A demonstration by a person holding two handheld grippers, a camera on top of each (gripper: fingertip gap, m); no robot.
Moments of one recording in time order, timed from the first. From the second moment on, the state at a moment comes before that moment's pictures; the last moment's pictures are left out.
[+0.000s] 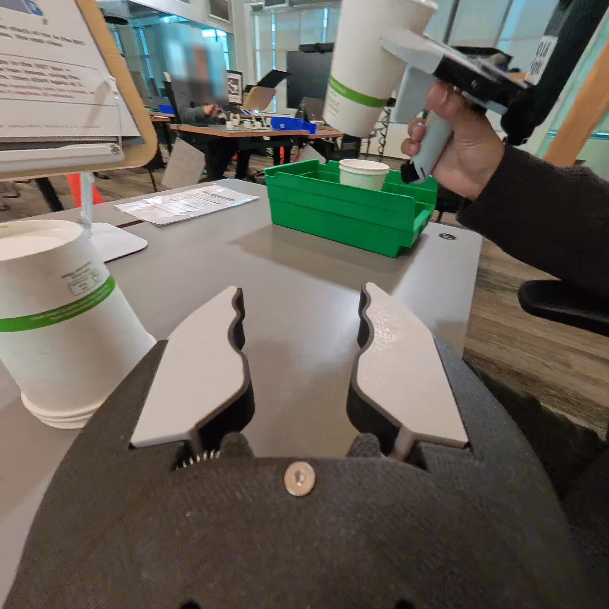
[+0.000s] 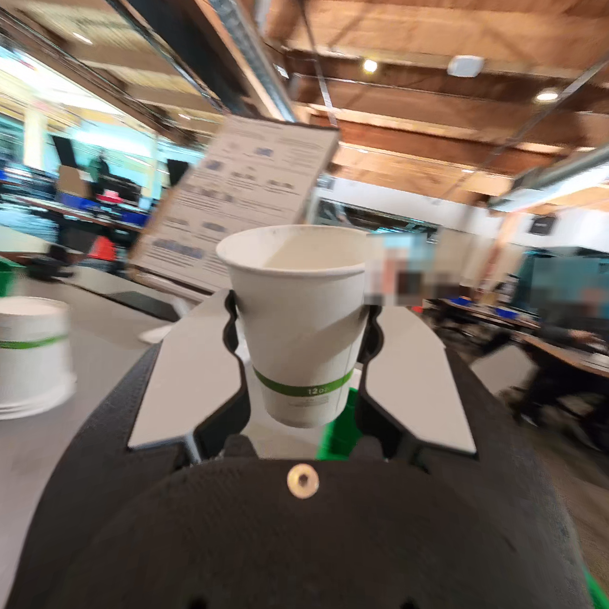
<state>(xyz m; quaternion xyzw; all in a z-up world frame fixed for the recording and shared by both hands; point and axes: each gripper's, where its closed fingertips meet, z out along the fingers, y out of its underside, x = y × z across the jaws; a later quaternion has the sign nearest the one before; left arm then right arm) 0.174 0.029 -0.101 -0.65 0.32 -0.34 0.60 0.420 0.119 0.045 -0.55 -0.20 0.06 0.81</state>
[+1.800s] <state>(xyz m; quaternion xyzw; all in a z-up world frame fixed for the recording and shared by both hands) 0.080 0.107 -0.107 -0.73 0.16 -0.15 0.65 0.154 0.025 -0.113 -0.69 -0.35 0.32 0.54</state>
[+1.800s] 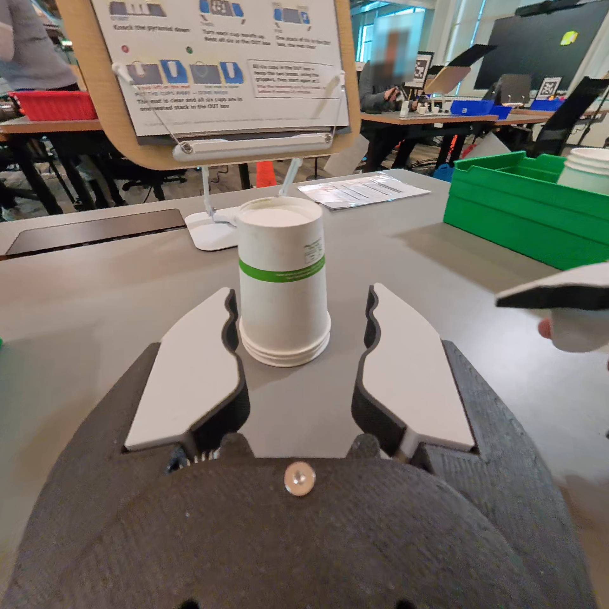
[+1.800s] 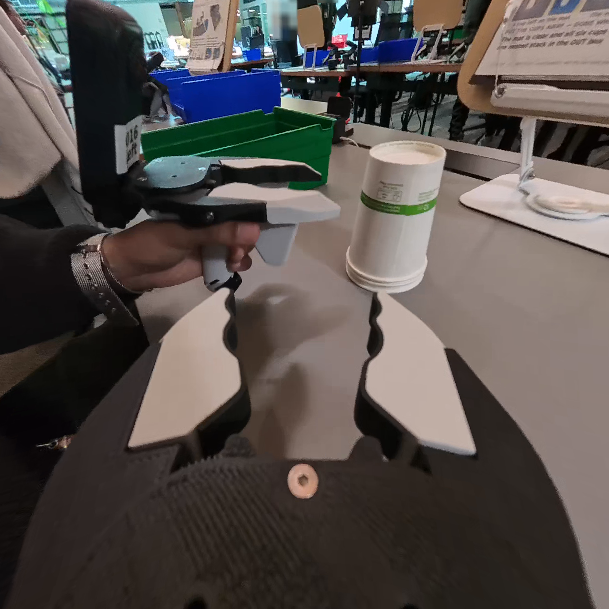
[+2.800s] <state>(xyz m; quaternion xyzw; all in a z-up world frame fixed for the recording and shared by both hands) 0.091 0.170 -0.106 -0.73 0.19 -0.14 0.64 0.233 0.025 -0.137 -0.75 -0.27 0.29 0.52</state>
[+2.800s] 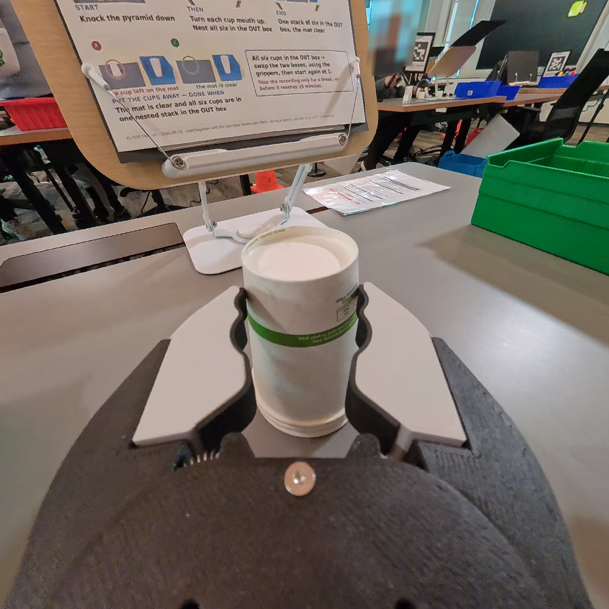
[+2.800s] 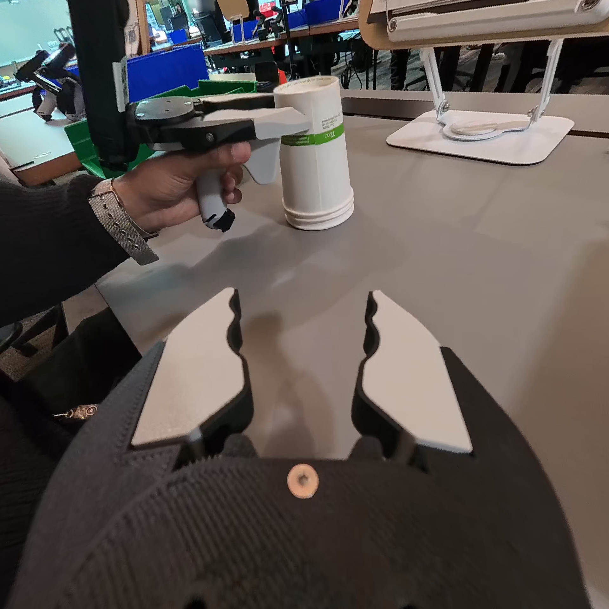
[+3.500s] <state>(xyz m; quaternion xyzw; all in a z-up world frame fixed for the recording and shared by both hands) 0.045 0.136 -0.008 -0.57 0.08 -0.24 0.78 0.231 0.027 -0.140 -0.76 -0.27 0.31 0.51</state>
